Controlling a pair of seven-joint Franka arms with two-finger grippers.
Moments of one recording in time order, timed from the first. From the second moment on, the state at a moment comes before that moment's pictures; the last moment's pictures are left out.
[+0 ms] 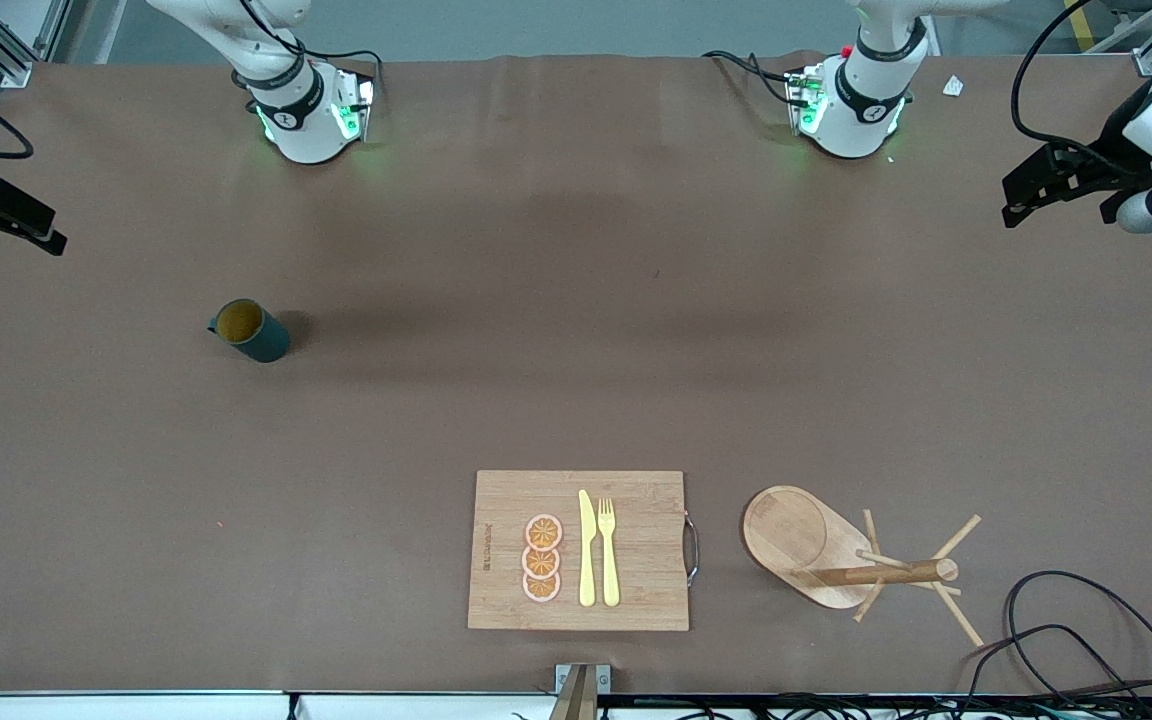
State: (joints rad) left arm -0.03 -0.04 -0.11 -1.49 0.03 1.43 -0.15; right arm -0.17 -0.04 0.11 -1.54 0.00 1.48 0.03
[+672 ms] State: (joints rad) left arm -0.03 -0.04 -0.09 -1.49 0.03 1.43 -0.15; right arm -0.17 -0.01 0.11 -1.59 0.00 1.48 0.03
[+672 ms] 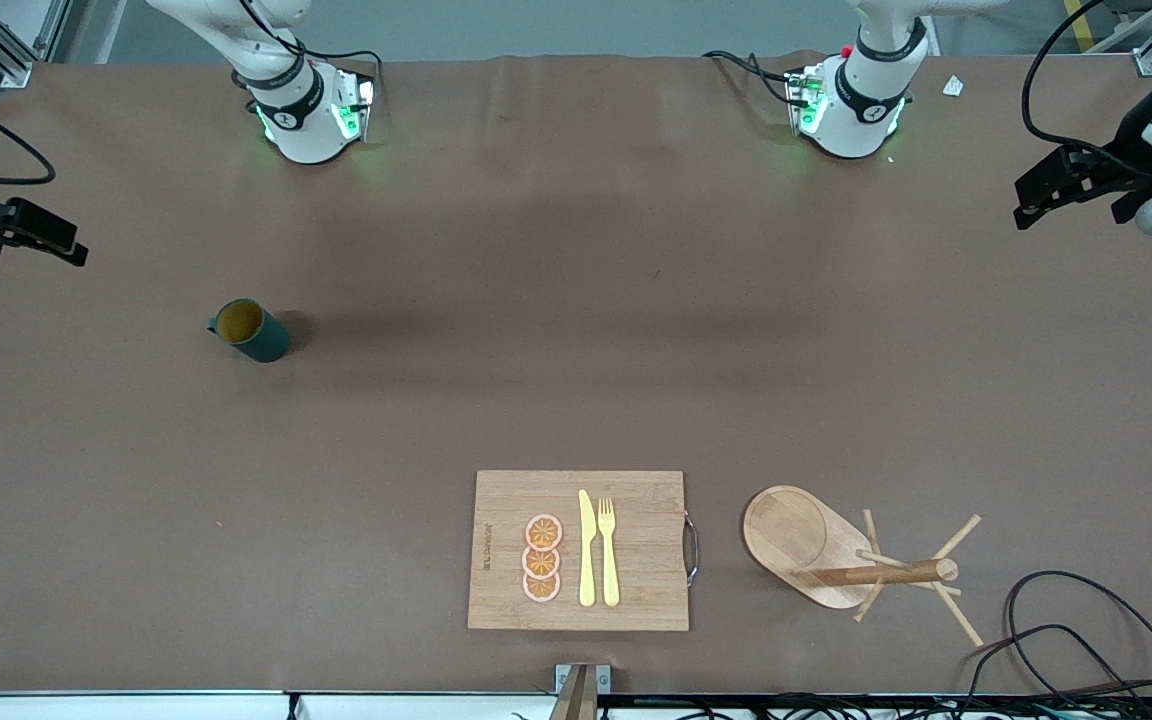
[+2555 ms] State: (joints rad) left arm -0.03 -0.04 -0.09 -1.49 0.03 1.43 -0.15; right arm -0.09 -0.05 0.11 -2.41 0.03 2.37 0.03
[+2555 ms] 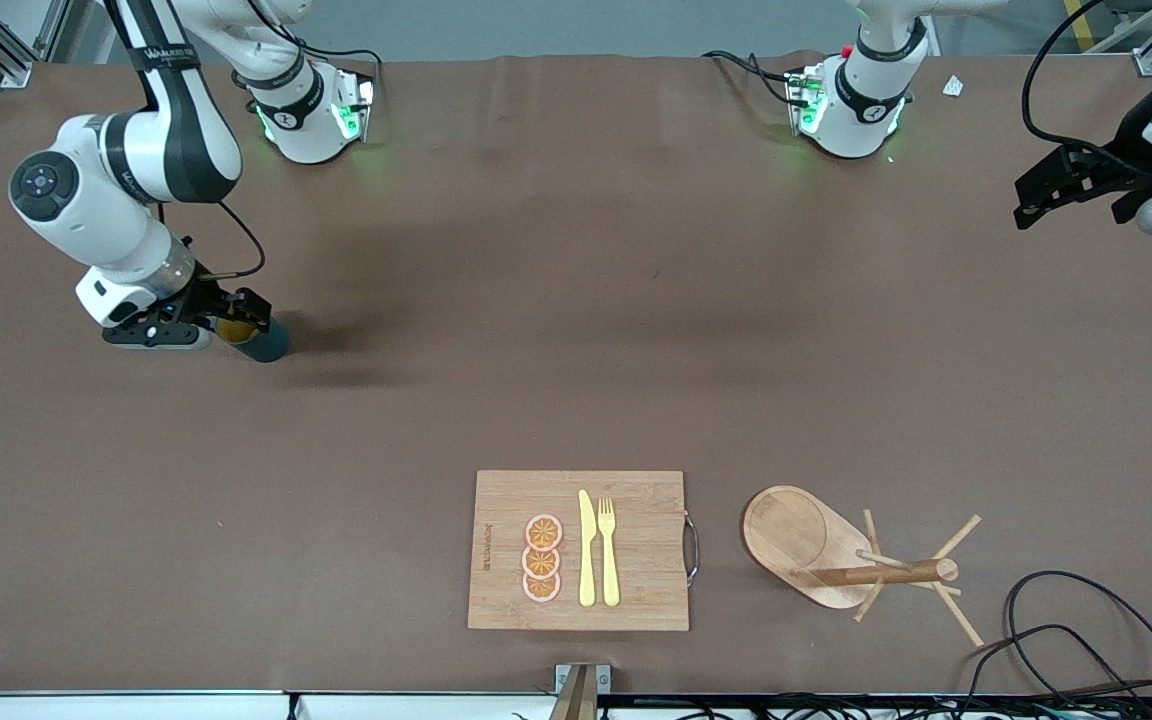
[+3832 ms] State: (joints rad) left arm -0.03 -0.04 -0.09 -1.49 0.03 1.44 -0.15; right arm -0.09 0.06 0.11 -2.46 0.03 2.46 0.03
